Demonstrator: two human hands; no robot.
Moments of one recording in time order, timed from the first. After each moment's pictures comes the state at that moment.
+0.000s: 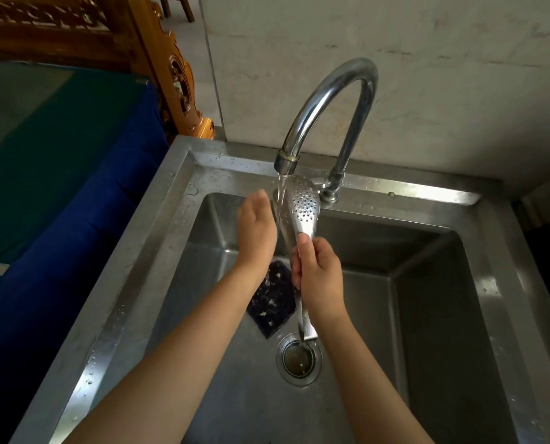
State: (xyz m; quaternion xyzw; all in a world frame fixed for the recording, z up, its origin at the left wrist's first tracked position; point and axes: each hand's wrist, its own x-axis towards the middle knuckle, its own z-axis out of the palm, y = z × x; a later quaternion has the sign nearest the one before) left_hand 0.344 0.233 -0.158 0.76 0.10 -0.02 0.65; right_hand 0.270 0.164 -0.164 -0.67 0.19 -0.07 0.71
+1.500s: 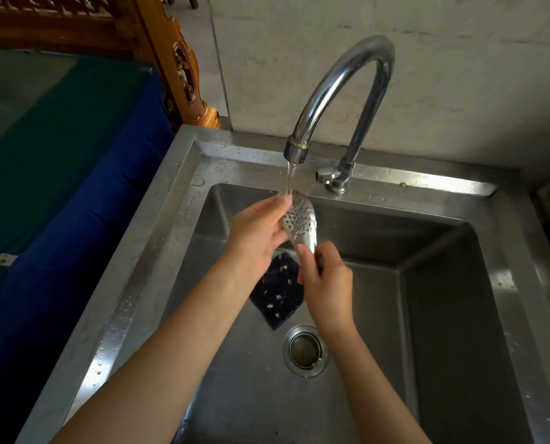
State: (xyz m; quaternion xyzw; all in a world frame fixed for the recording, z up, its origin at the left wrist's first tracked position) left_hand 0.334 0.257 -0.142 0.52 0.12 -0.20 0.82; right_hand 0.255 0.164 -0.187 -0.81 0.16 -0.12 0.54
